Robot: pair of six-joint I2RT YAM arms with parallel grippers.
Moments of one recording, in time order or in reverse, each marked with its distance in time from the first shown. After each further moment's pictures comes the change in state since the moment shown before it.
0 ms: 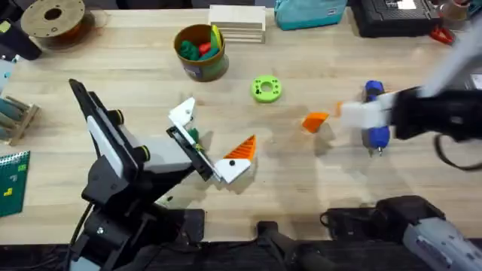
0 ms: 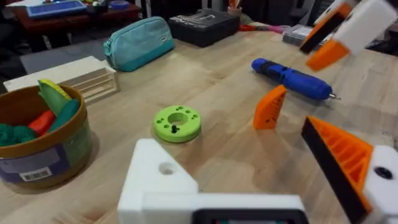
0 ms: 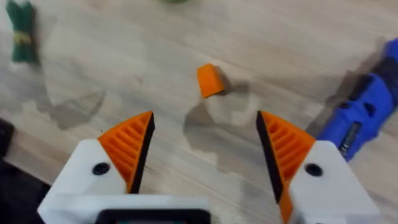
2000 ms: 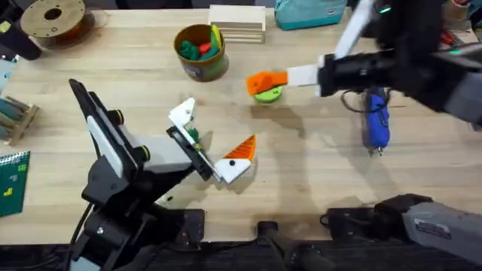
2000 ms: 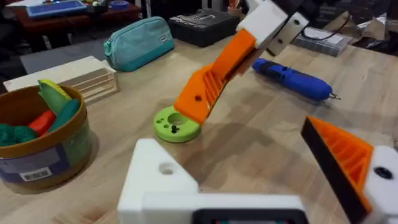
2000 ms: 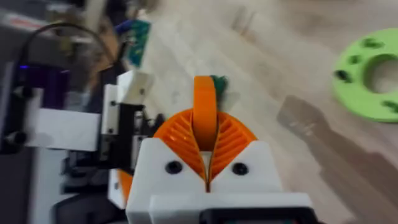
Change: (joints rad) left arm 0.000 0.000 0.000 0.000 0.000 0.000; right arm 0.155 0.508 -0.069 0.723 -0.608 0.270
